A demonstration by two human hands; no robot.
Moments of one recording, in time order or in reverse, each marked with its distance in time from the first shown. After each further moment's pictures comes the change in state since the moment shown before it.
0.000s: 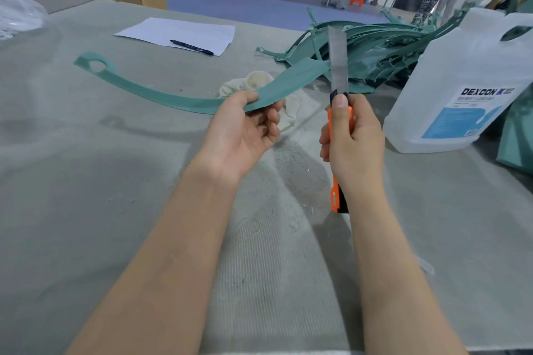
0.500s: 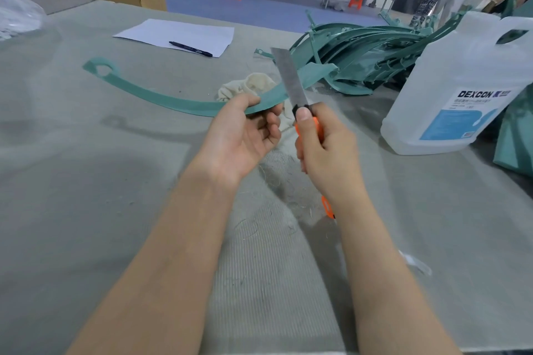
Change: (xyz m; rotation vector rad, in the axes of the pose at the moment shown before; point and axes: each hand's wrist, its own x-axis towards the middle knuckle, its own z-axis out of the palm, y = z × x) left_hand 0.001 0.000 0.001 -0.012 -0.015 -0.018; right_hand -0.006 0.001 0.012 -0.032 -0.206 -0.057
